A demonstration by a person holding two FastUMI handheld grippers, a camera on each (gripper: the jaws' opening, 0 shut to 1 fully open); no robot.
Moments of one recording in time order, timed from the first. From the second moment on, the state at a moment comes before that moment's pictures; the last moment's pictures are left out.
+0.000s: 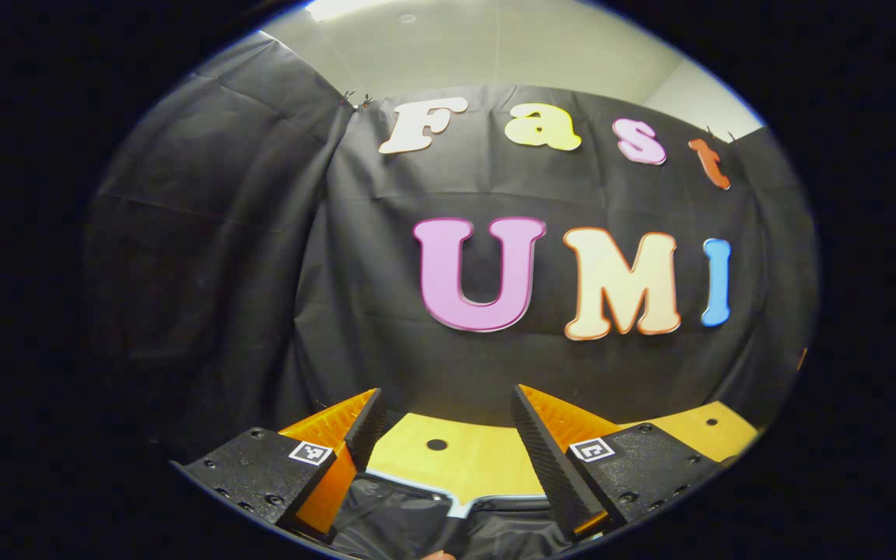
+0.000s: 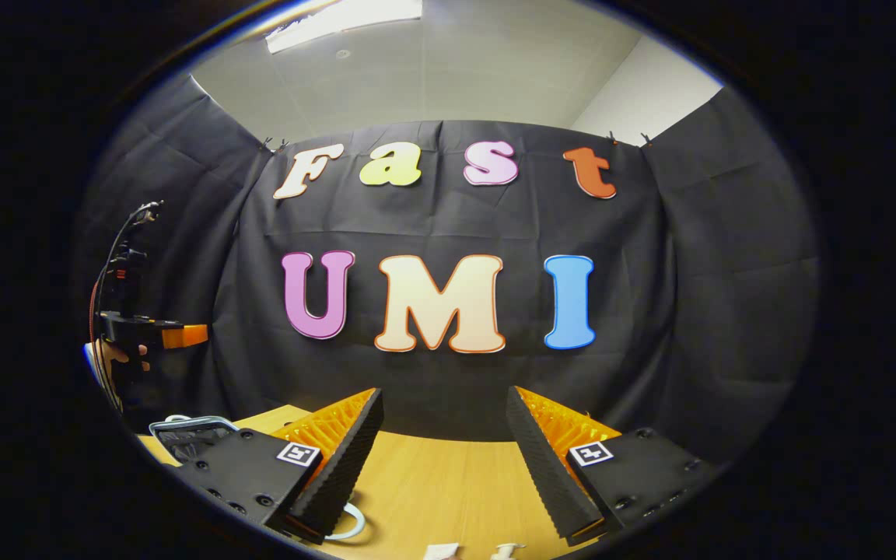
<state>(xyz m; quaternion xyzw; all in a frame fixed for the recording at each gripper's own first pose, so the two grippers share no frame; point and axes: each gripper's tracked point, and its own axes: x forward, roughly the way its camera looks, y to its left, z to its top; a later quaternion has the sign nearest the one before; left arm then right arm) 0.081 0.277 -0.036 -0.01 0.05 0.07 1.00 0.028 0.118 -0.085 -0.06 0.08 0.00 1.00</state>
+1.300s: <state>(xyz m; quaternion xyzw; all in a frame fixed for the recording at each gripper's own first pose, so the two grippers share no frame) -0.029 -0.057 -0.215 -0.01 0.28 -0.13 0.95 -0.030 -0.047 -0.105 -0.02 0.13 -0.02 0.99</state>
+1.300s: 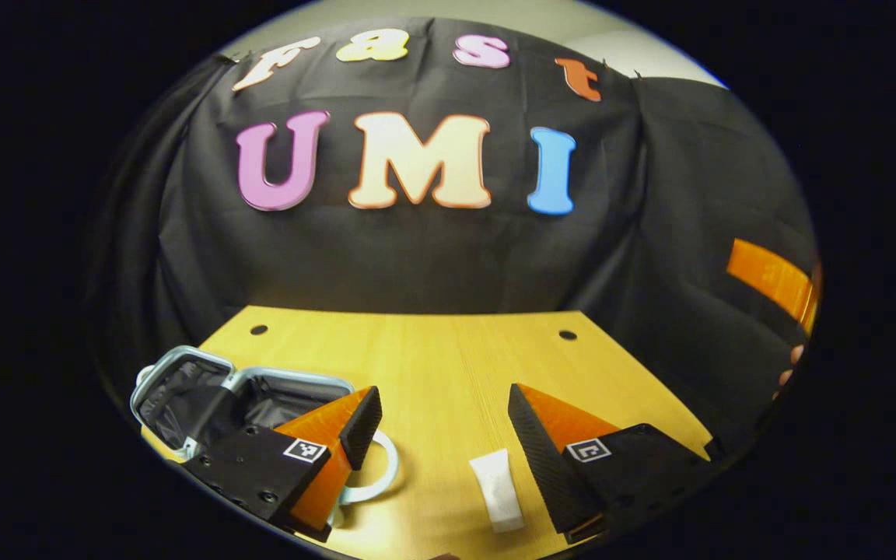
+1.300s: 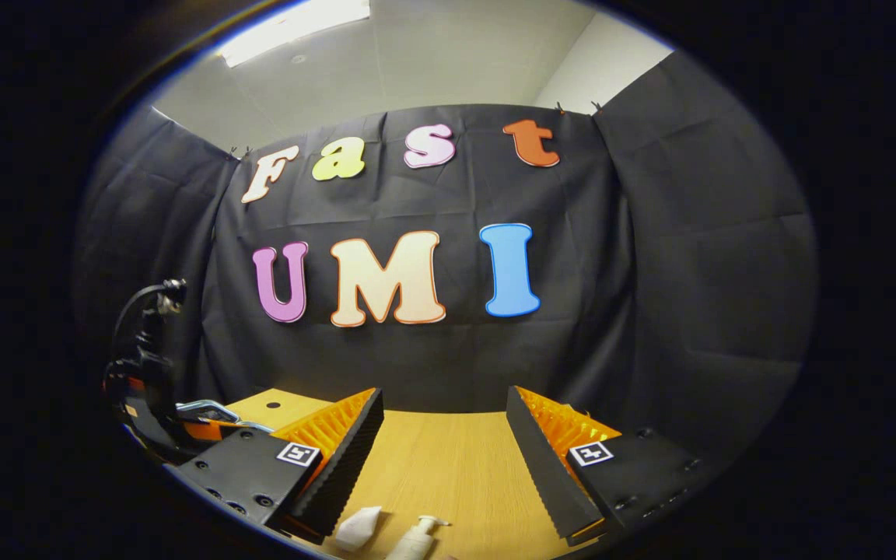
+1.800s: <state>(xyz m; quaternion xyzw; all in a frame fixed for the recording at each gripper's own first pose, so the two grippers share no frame) -0.085 -0.092 -0.350 -0.03 0.45 -0.15 0.88 -0.044 -0.083 -0.110 -0.06 0.15 -0.04 0.99</state>
